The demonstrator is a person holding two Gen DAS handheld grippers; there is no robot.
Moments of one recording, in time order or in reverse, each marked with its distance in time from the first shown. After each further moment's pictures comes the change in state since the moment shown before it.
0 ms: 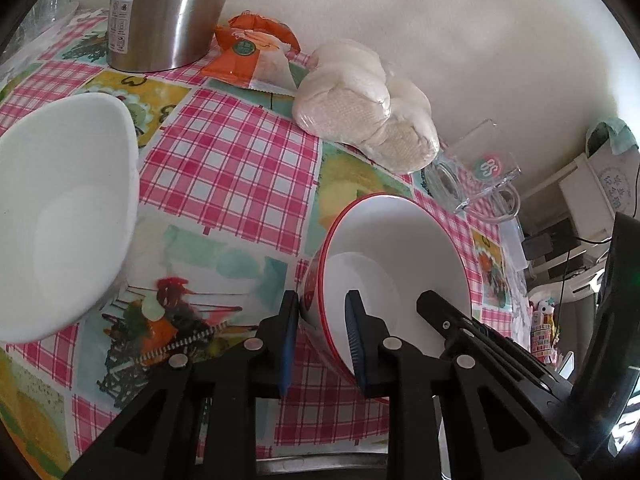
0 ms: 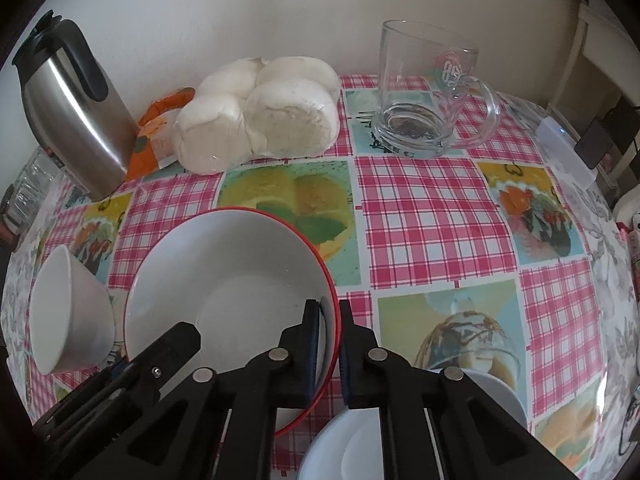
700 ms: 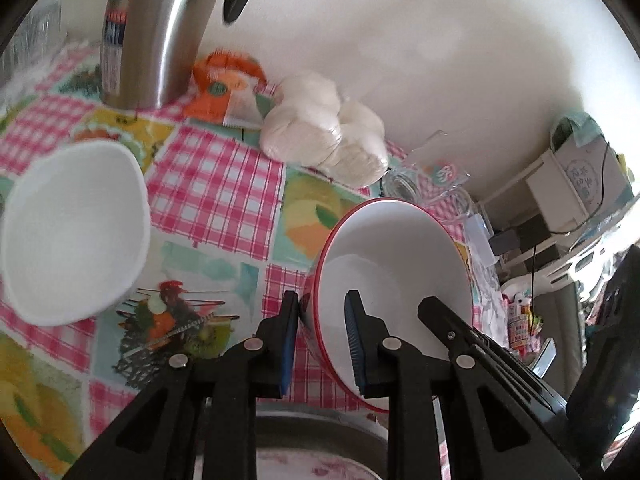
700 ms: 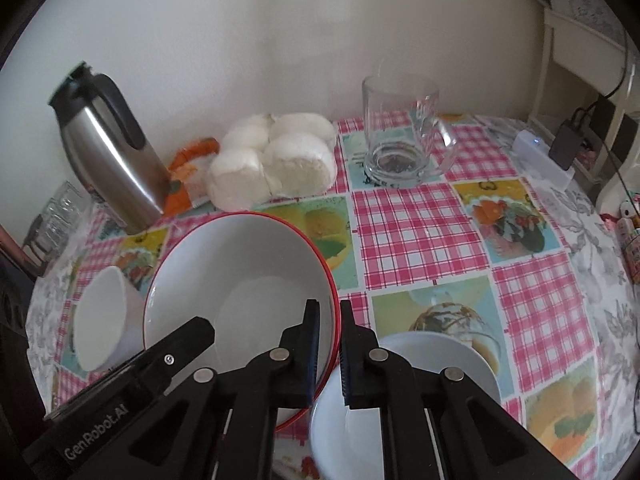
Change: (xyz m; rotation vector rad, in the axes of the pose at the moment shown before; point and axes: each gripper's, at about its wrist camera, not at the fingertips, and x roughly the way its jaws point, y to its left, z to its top) left arm -0.050 -0.021 -0.008 0.075 -0.061 -0.044; right arm -0.063 -0.007 -0.016 0.062 -0.141 0.062
